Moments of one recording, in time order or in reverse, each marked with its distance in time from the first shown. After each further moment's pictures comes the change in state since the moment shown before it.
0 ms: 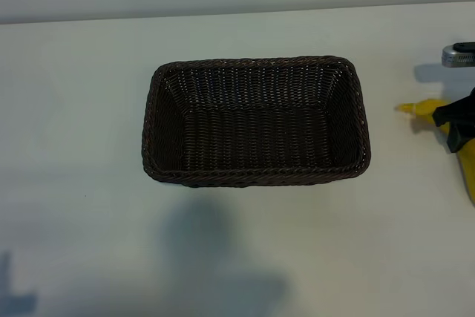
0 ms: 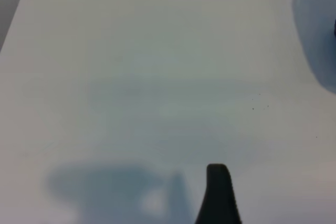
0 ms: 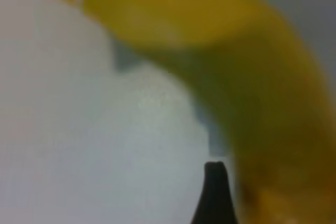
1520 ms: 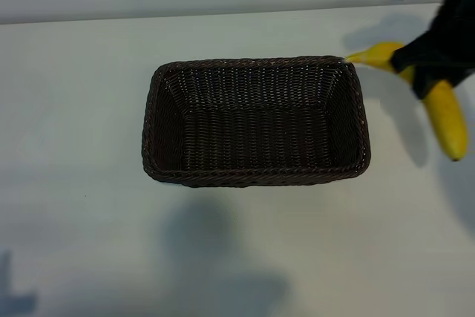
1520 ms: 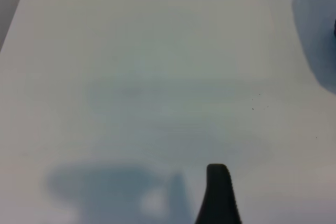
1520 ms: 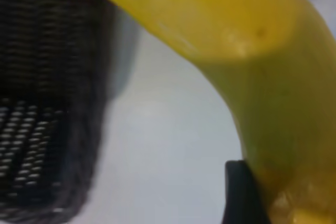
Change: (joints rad) left arm 0.000 0.000 0.000 0.000 0.000 -0.002; right arm 0.300 -0.152 -0.299 -0.007 0.359 0.053
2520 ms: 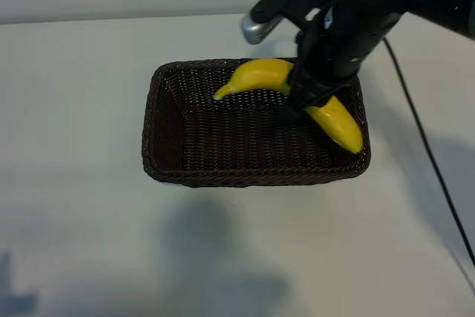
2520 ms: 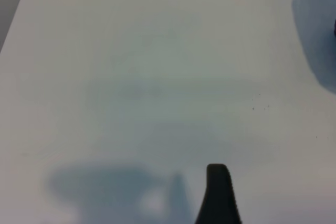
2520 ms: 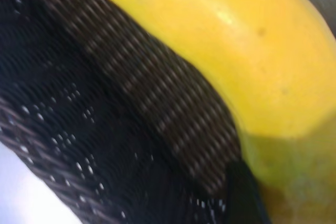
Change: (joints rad) left arm 0.000 0.000 0.000 0.000 0.000 0.002; right arm 0.369 0.001 0.000 -0.013 -0.300 -0.233
